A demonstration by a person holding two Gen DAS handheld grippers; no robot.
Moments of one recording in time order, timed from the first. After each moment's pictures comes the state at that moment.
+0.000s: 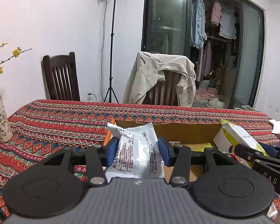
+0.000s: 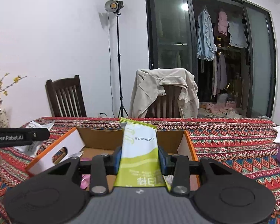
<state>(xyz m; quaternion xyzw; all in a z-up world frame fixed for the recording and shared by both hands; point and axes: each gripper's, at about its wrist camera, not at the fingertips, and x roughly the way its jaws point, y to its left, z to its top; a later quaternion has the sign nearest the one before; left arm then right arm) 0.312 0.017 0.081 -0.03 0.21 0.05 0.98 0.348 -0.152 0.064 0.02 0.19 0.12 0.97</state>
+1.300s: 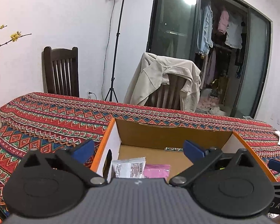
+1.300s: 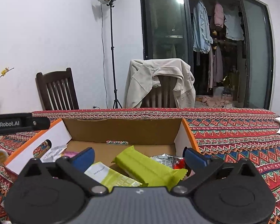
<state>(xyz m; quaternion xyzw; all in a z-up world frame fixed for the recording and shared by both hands) 0.342 0.033 0.052 -0.07 0.19 0.06 0.98 0.373 -0.154 0.029 0.02 0.20 0.11 0.97</state>
